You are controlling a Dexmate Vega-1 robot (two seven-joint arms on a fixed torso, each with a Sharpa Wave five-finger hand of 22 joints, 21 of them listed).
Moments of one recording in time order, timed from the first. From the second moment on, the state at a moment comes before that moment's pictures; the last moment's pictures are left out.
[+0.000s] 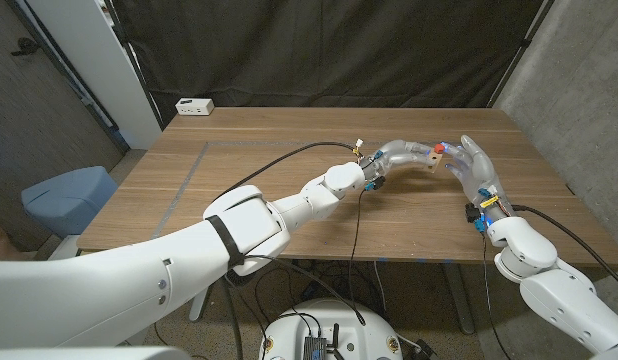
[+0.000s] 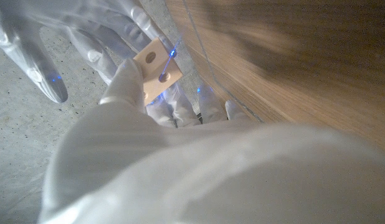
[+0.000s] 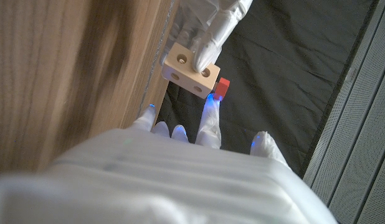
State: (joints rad) left arm 0.25 -0.21 0.93 -0.36 -0.23 -0.57 -0.18; left_hand 0.90 0.07 0.31 -0.19 0.21 0.84 -0.20 0.25 0.21 0.88 -0.21 0.24 0.56 0.46 -0.05 0.23 0.24 0.12 0.09 0.21 0.18; right arm -1.46 -0.70 -0.01 -1.95 0.62 0.18 -0.27; right_hand 0.06 0.08 0.37 -0.06 0.20 0.62 -0.04 0.22 0.18 -0.10 0.02 0.20 0.18 -0.17 0.14 0.21 0.20 0.07 0.15 0.19 0.17
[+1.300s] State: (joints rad) left arm 0.25 -0.21 0.93 -0.36 -0.23 -0.55 -0.18; left_hand 0.90 0.07 0.31 -0.19 0.21 0.84 -0.20 0.25 0.21 0.88 -0.22 0.24 0.56 0.46 -0.05 0.23 0.24 0.12 0.09 0.21 0.18; right arm -1.50 -0.68 0.01 -1.98 0.61 0.16 -0.28; right_hand 0.06 0.08 0.38 -0.06 0.20 0.67 -0.03 0.23 0.18 -0.07 0.01 0.20 0.18 -0.17 0.14 0.20 0.20 0.08 0.15 0.19 0.17
